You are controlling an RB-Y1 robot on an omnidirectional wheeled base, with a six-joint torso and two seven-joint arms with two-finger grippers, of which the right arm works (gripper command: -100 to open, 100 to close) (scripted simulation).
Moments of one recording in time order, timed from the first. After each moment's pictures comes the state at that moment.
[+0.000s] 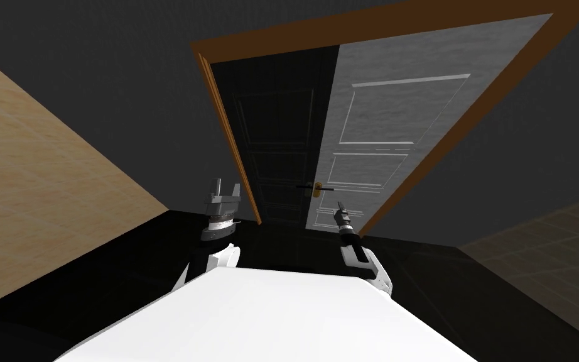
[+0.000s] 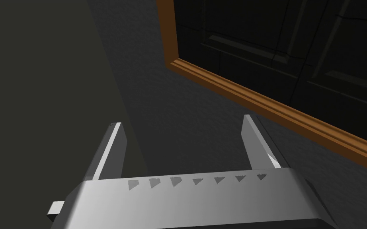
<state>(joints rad) 0.18 -0.15 -0.13 -1.55 0.16 -0.32 -0.33</state>
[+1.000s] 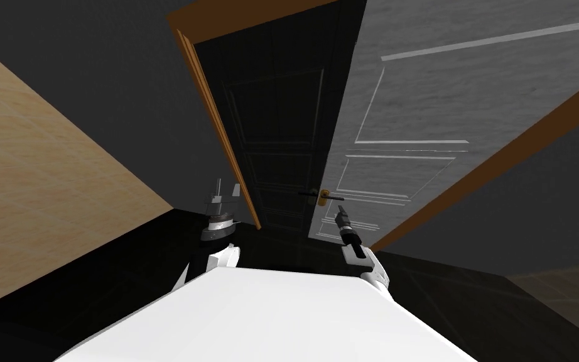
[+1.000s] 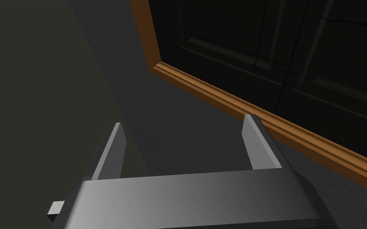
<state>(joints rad) 0.08 -0.18 -0.18 -1.33 0.21 -0.31 -0.40</state>
